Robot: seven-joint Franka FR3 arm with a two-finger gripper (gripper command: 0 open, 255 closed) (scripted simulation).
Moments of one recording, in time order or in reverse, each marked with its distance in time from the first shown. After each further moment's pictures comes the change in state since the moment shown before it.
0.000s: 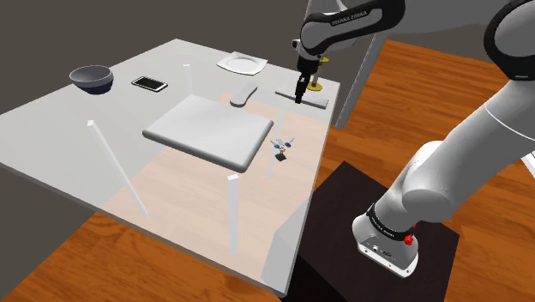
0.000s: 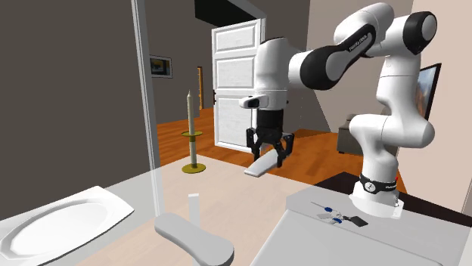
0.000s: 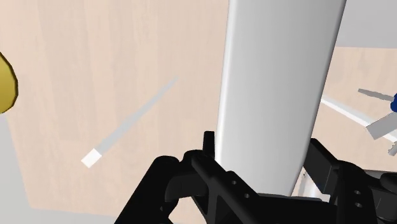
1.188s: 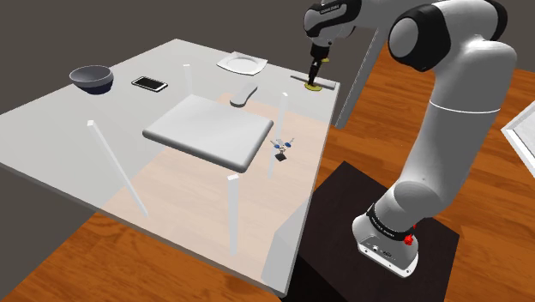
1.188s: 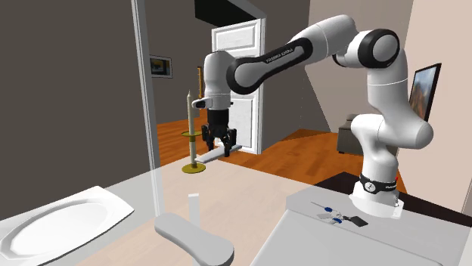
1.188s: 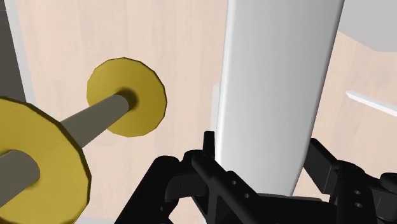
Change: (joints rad) arm -0.208 0.436 -0.116 0.490 0.186 -0.085 -0.385
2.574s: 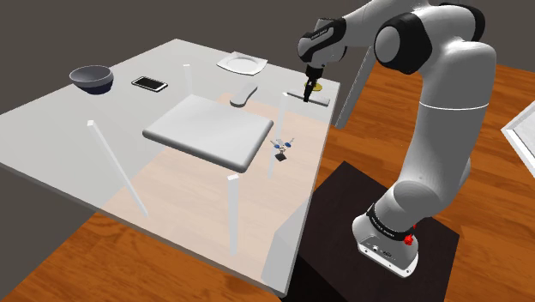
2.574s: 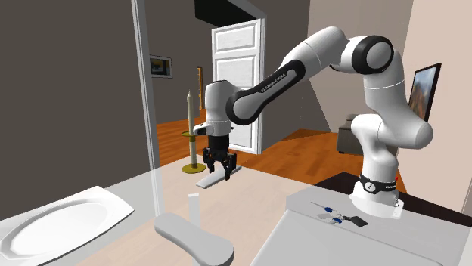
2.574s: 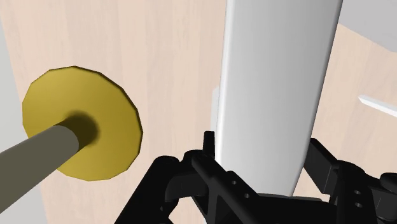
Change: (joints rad) arm -0.014 0.094 0.023 -0.106 0.051 0.192 -0.031
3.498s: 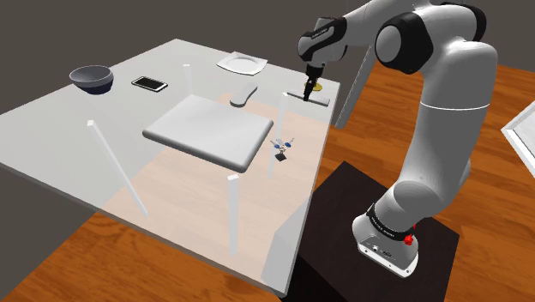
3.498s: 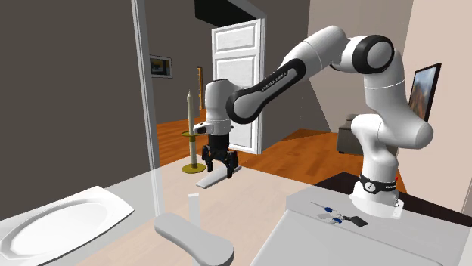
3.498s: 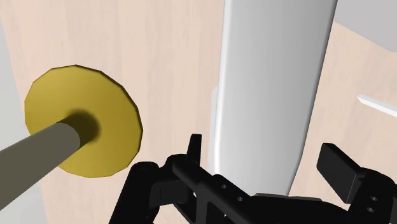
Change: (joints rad) arm 0.003 -0.006 -0.001 0.001 -0.003 -0.007 0.003
